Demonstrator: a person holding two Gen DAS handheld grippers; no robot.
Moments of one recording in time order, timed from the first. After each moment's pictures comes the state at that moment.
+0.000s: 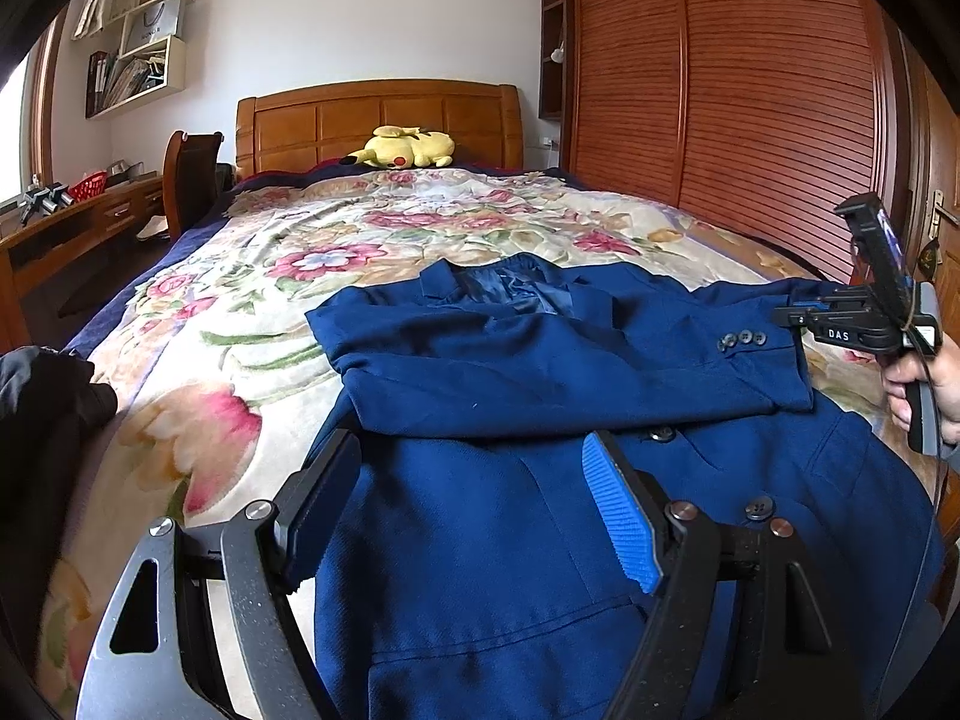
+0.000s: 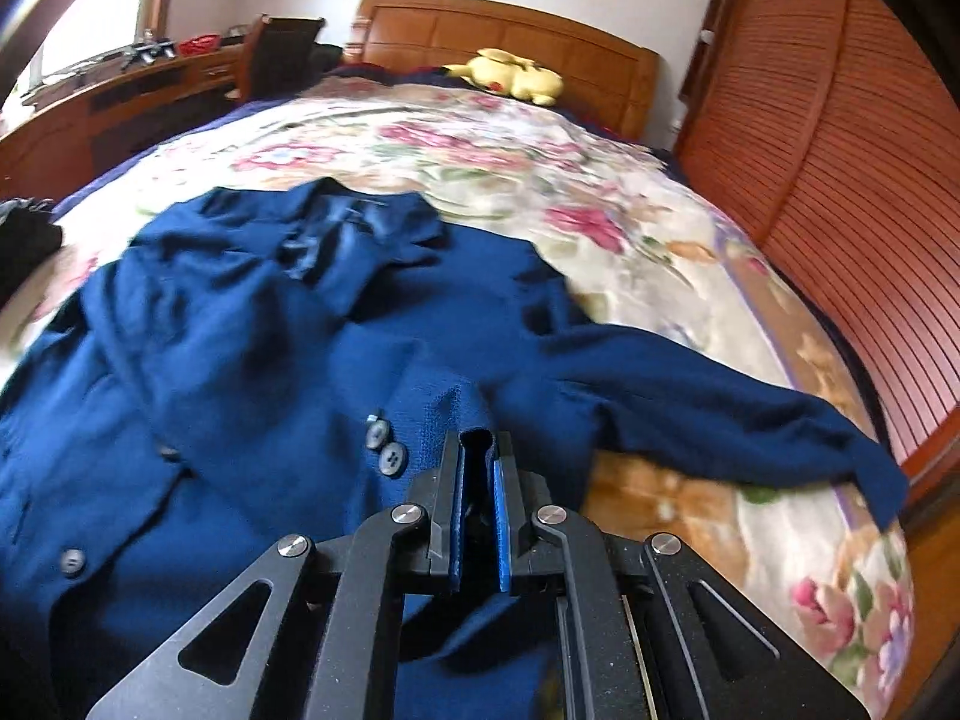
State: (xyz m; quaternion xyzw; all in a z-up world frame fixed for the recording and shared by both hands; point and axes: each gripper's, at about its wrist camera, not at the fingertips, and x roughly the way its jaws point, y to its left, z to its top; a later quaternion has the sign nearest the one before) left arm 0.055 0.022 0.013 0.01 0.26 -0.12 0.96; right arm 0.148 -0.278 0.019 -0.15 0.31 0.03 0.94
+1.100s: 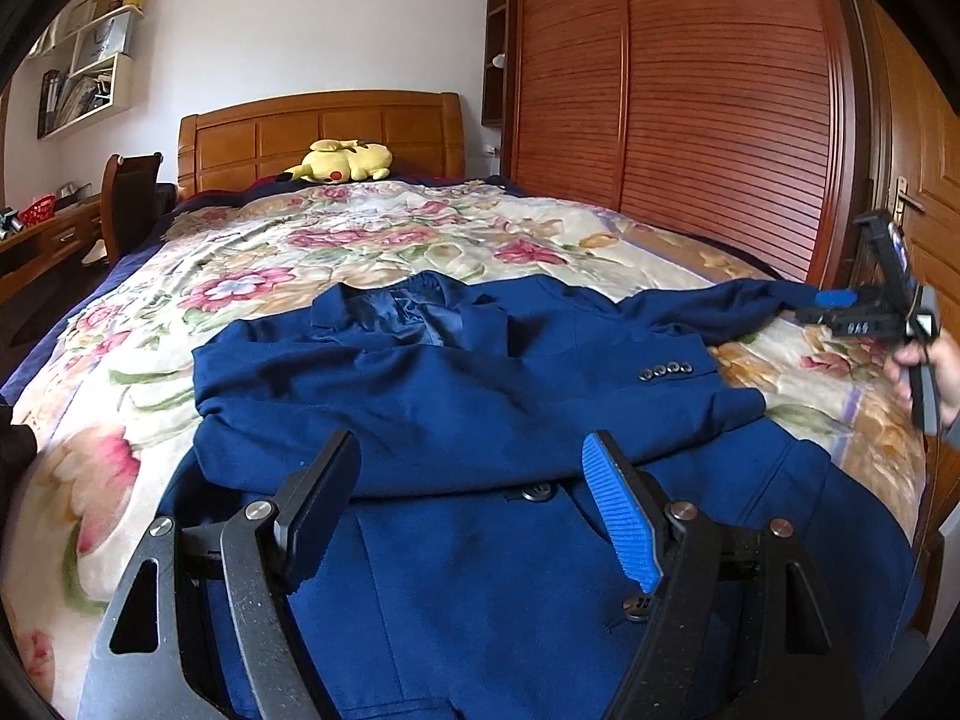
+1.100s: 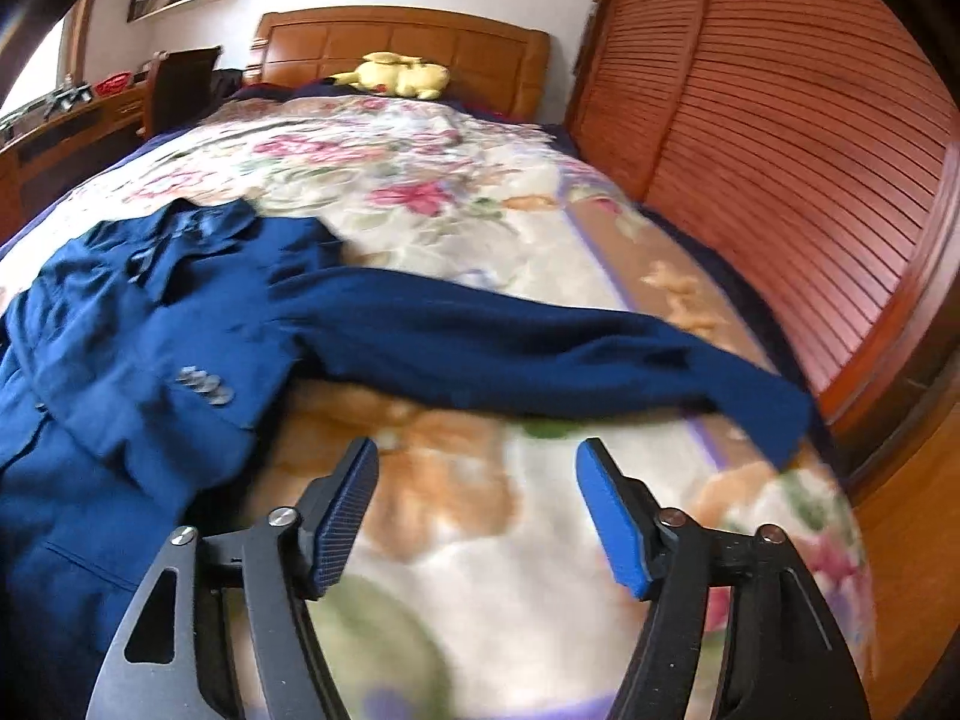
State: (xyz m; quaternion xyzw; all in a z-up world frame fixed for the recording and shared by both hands) left arm 0.074 -0.066 0.014 0.02 0.25 -0.18 0.95; right arm 0.127 -0.422 0.026 -0.11 0.30 -0.06 0.95
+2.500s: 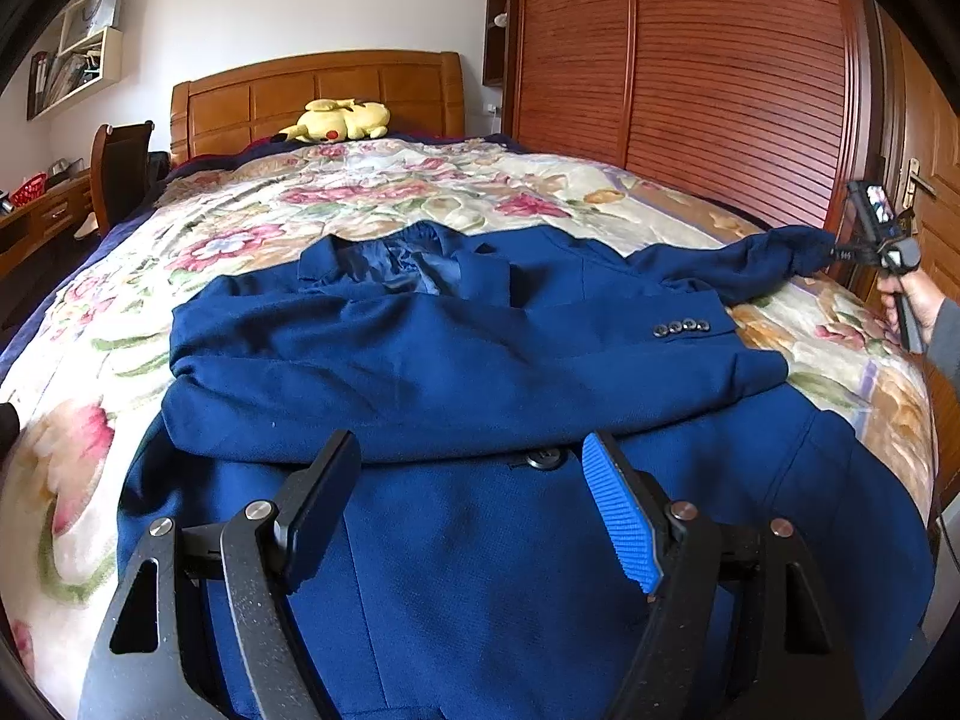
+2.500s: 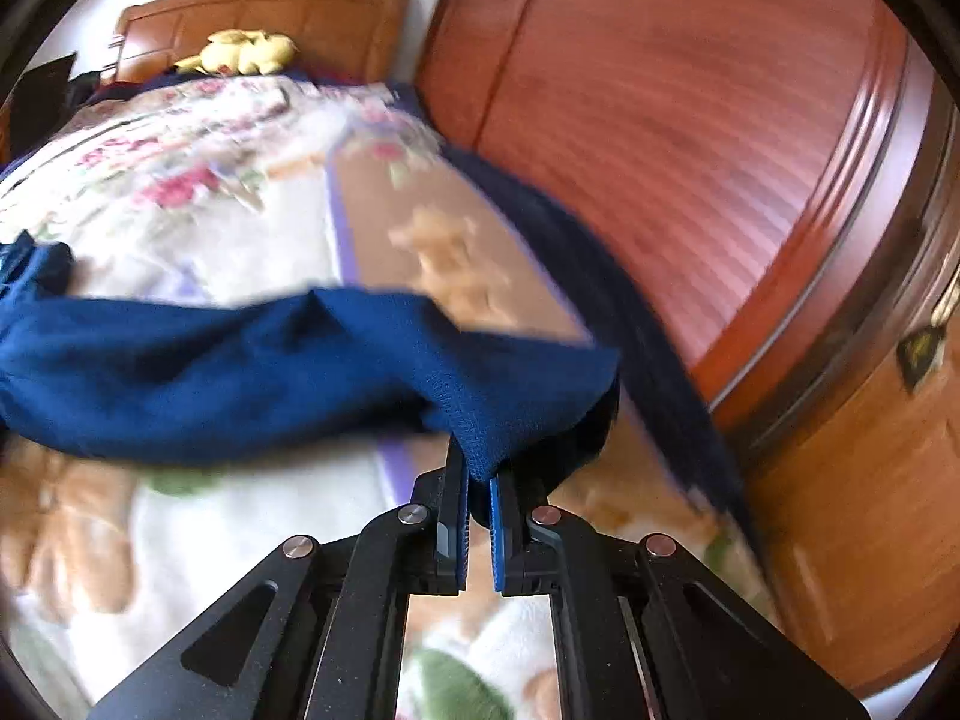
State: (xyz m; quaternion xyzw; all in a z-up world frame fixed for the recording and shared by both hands) left arm 0.089 -0.074 -0.005 0.02 0.29 -0.18 0.94; right arm 0.204 -0.534 0.044 -0.10 0.31 -0.18 0.93
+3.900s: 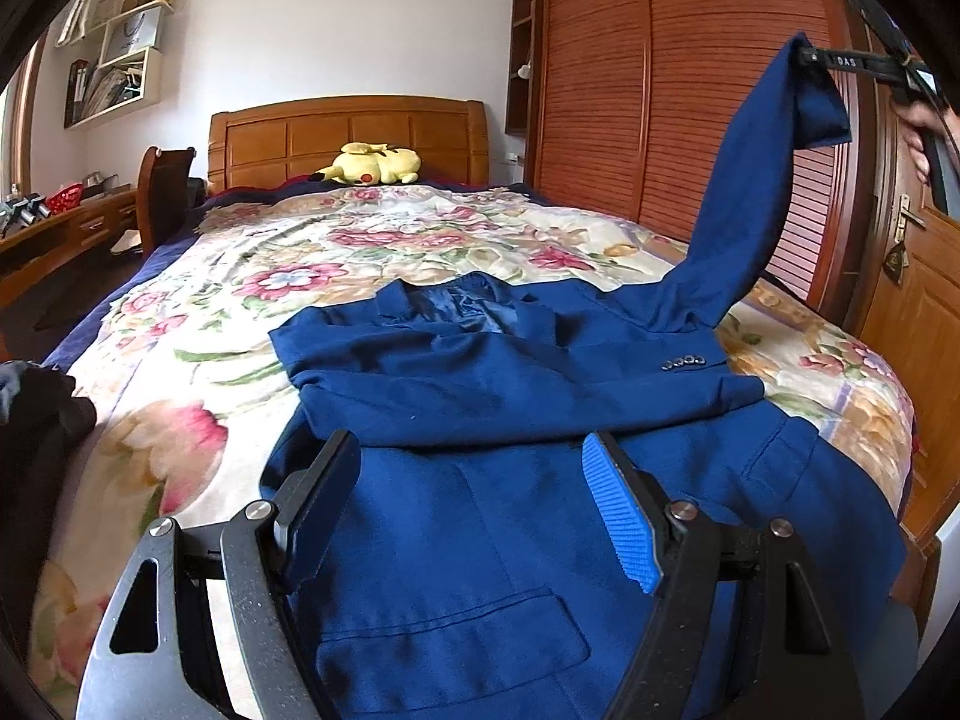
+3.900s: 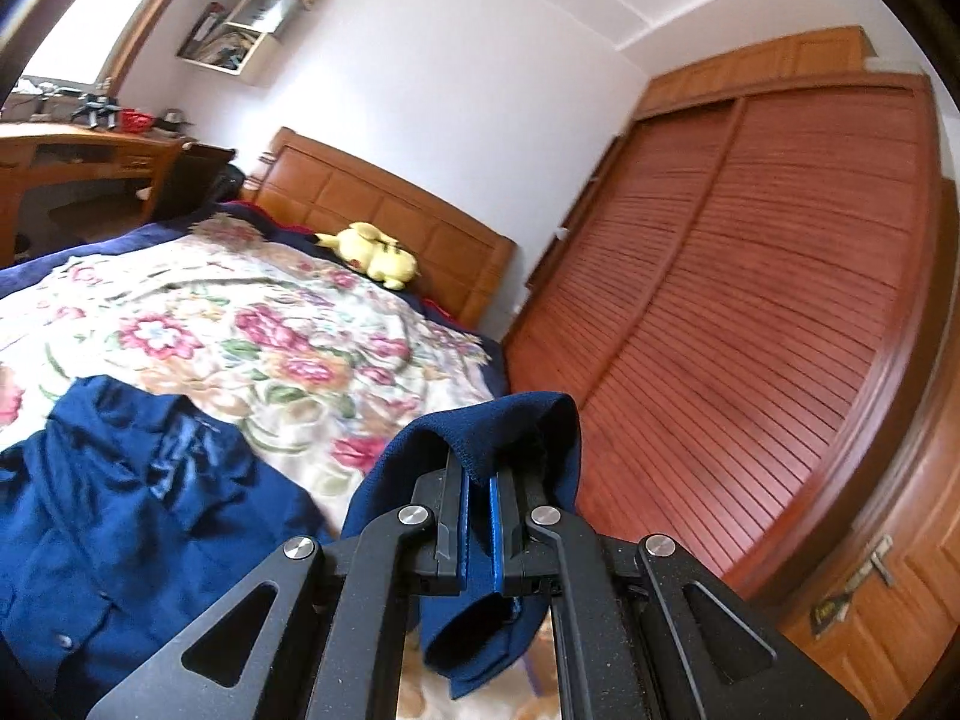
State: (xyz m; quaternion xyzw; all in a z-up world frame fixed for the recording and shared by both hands) left arm 0.030 0.005 0.030 0.01 0.25 -0.16 0.96; right arm 0.017 -0.249 0.230 -0.25 0.10 -0.10 0.96
